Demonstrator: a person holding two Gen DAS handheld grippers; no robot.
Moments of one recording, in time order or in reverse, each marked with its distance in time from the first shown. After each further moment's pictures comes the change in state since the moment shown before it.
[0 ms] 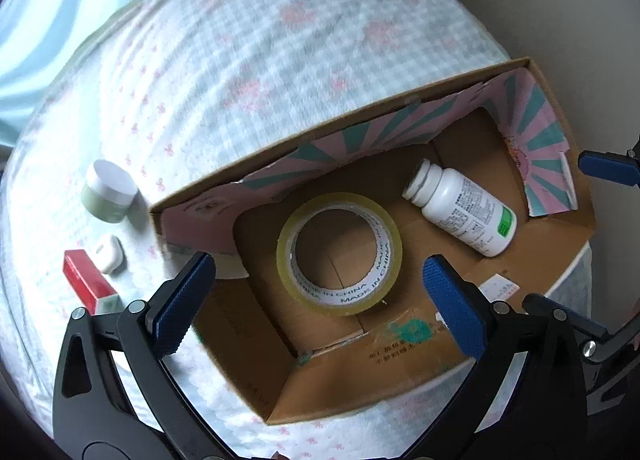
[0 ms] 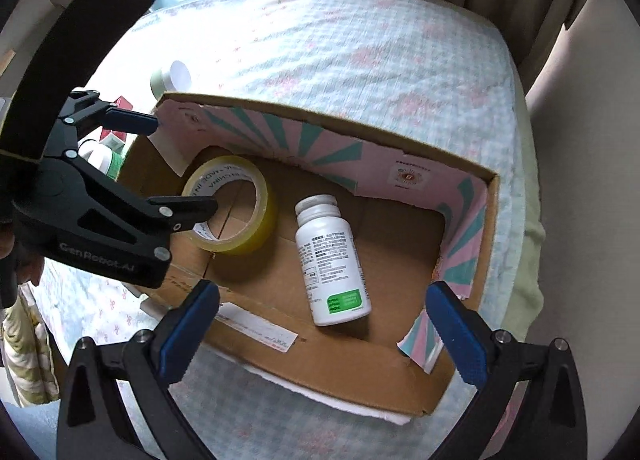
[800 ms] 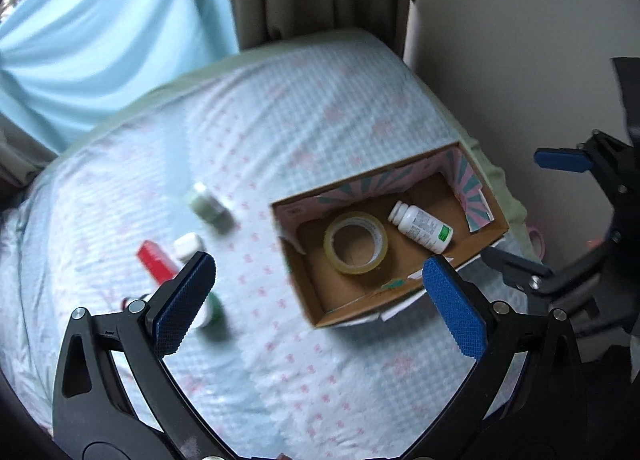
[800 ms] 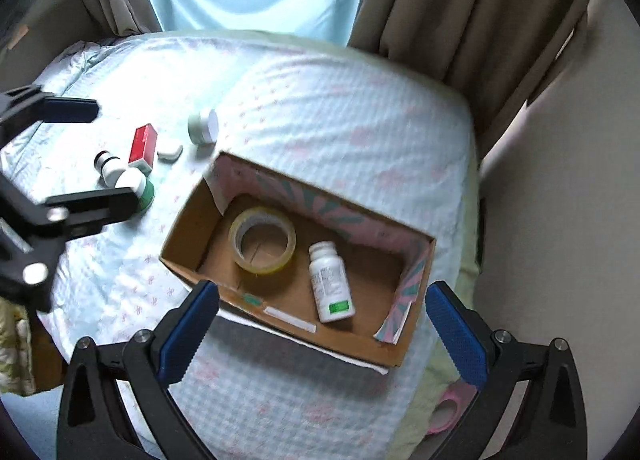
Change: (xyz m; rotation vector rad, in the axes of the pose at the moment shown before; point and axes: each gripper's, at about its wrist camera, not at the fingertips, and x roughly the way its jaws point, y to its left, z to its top) left arm -0.194 0.042 -0.077 -0.080 -0.302 0.018; right arm -0.124 0.075 0.009 -0.096 -0.136 -0.147
